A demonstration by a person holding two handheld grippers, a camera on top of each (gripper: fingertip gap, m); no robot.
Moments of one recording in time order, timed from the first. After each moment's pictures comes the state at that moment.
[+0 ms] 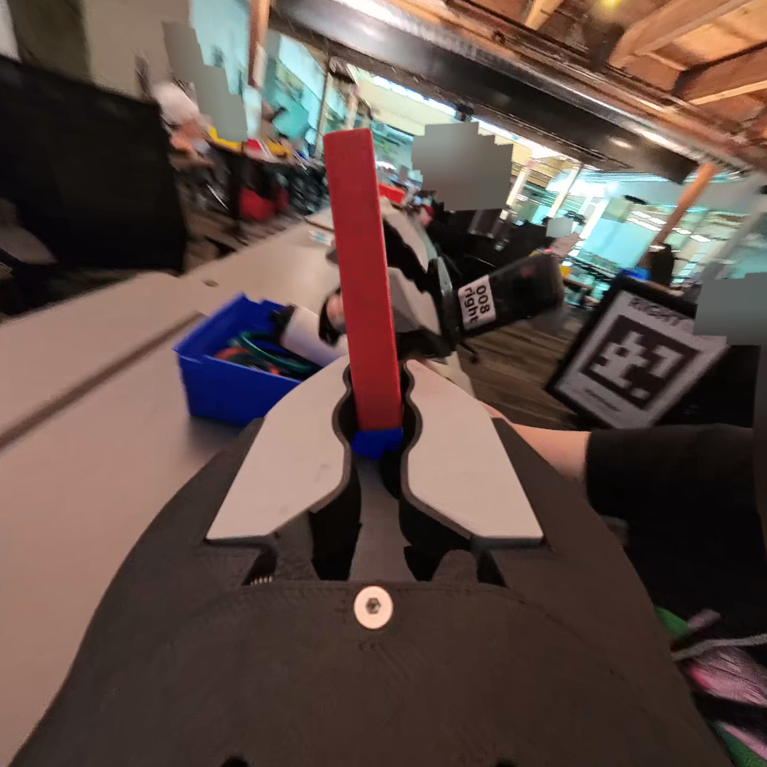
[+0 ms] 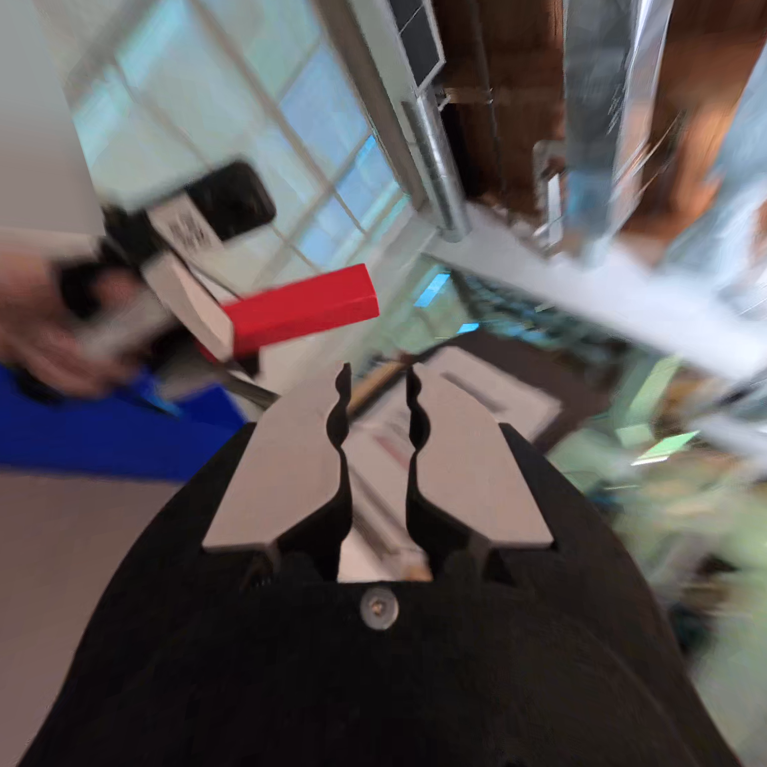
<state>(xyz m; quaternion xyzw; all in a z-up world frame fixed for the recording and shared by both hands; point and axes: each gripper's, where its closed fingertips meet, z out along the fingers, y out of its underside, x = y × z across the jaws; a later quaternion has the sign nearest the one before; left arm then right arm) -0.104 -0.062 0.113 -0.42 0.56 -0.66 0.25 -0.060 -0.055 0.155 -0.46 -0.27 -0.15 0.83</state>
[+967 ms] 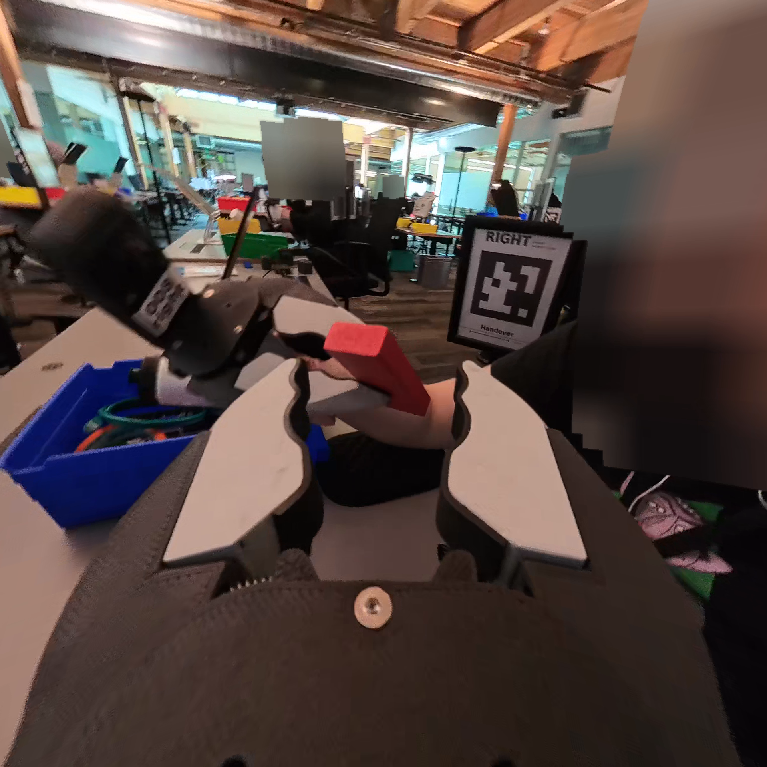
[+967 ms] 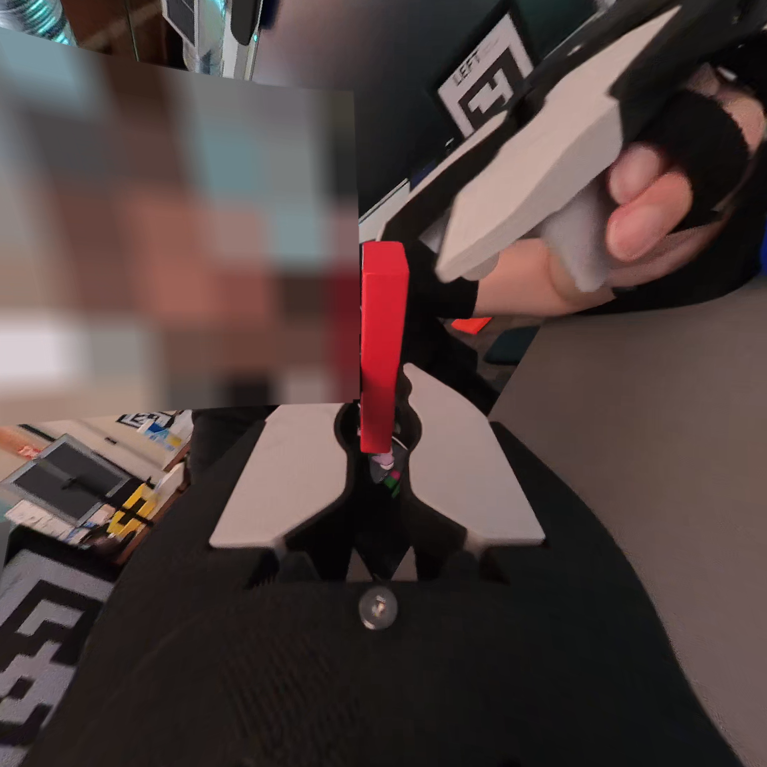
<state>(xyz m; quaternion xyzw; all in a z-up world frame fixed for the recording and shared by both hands) -0.142 -0.131 0.110 -0.22 0.65 -0.70 0.19 -0.142 -0.149 0.081 -0.61 -0.36 0.67 0.23</state>
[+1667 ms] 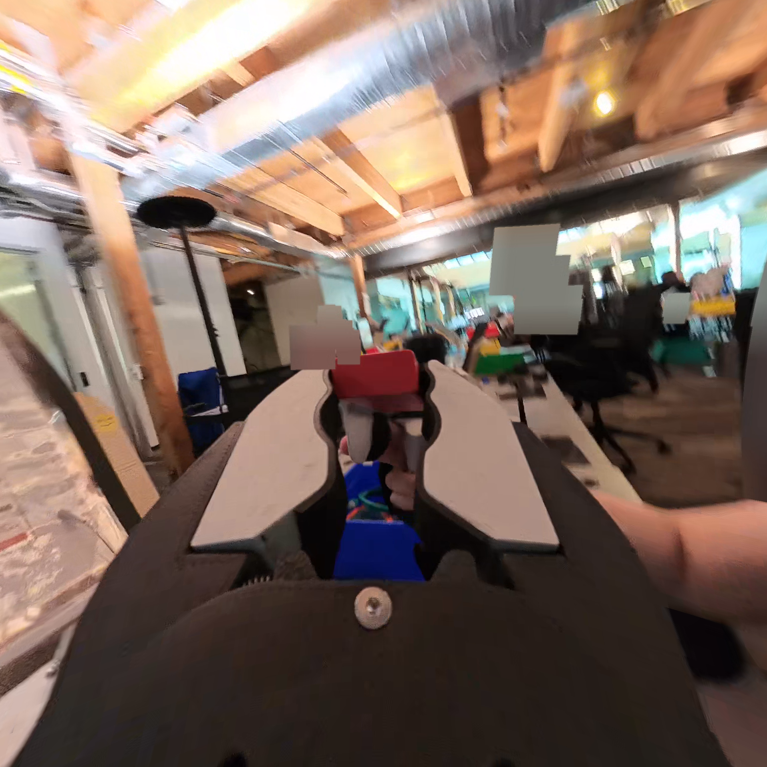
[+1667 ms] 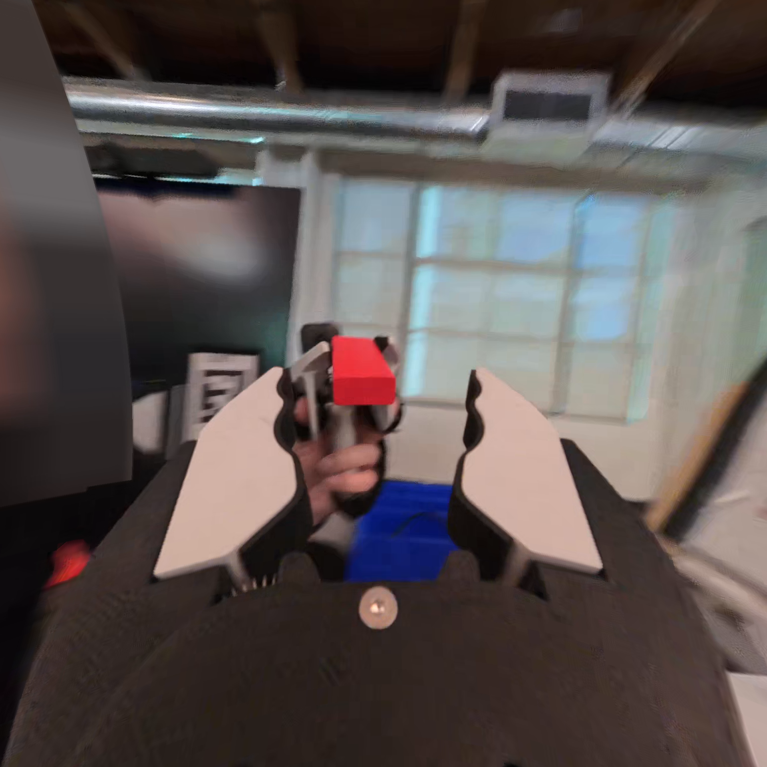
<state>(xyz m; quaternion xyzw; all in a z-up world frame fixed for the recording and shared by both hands) -0.145 -0.070 0.182 -0.27 0.46 -0.65 0.54 -0.098 -0.081 0.168 -0.41 -0.25 0.38 0.79</state>
